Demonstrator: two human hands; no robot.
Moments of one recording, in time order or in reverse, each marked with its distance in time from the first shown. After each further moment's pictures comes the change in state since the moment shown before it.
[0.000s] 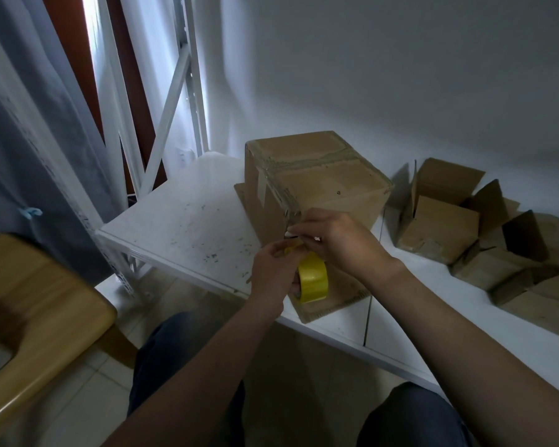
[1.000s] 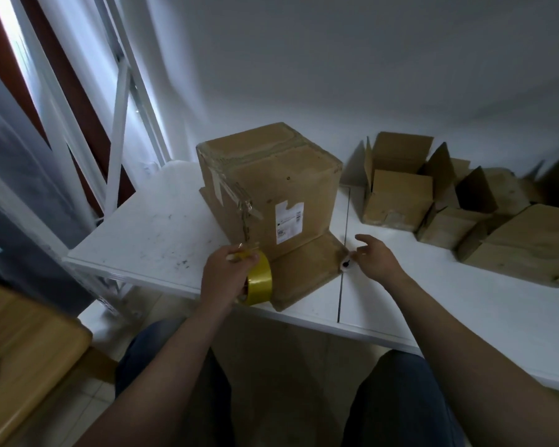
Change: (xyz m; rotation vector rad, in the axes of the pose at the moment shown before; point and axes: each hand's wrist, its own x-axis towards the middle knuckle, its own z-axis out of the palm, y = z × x) left_hand 0.000 -0.012 -0.019 0.482 0.052 0.122; right_hand -0.150 0.092 0.032 0.424 0.018 1.239
